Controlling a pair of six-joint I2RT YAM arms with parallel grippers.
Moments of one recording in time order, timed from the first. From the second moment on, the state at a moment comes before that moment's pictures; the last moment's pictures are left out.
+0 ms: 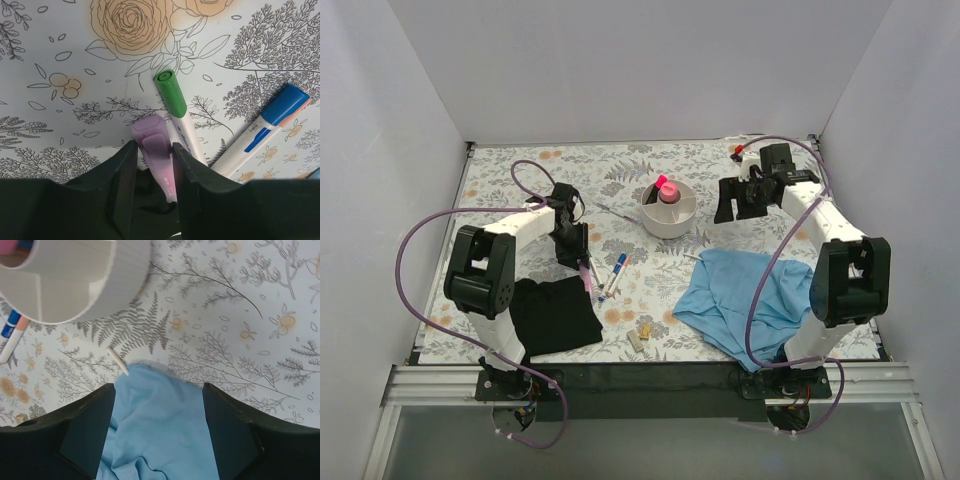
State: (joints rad) left arm -0.28 1.80 1.17 -0.71 0.16 -0.35; right arm 0.12 1.71 1.34 -0.68 -0.43 -0.06
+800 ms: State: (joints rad) left arm -0.29 1.85 1.21 -0.70 0.16 -0.30; right arm 0.34 1.53 1.23 -0.44 -0.41 -0.07
